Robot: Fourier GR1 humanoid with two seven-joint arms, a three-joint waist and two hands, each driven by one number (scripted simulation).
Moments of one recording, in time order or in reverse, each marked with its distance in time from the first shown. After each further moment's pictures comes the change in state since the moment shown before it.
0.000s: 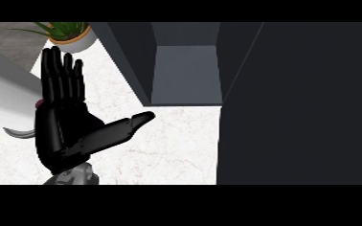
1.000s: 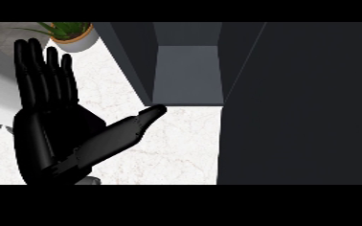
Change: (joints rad) left arm -0.130 0.000 -0.123 -0.136 -0.329 0.211 0.392; right arm -0.127 0.012 0.006 -0.053 0.003 -0.076 0.219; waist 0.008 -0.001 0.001
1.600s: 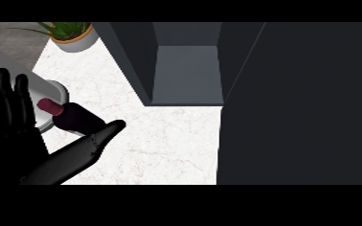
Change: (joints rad) left arm 0.147 0.039 0.075 -0.160 -0.027 -0.065 0.053; right arm -0.011 0.002 -0.013 -0.014 0.016 -0.012 0.025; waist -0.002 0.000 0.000
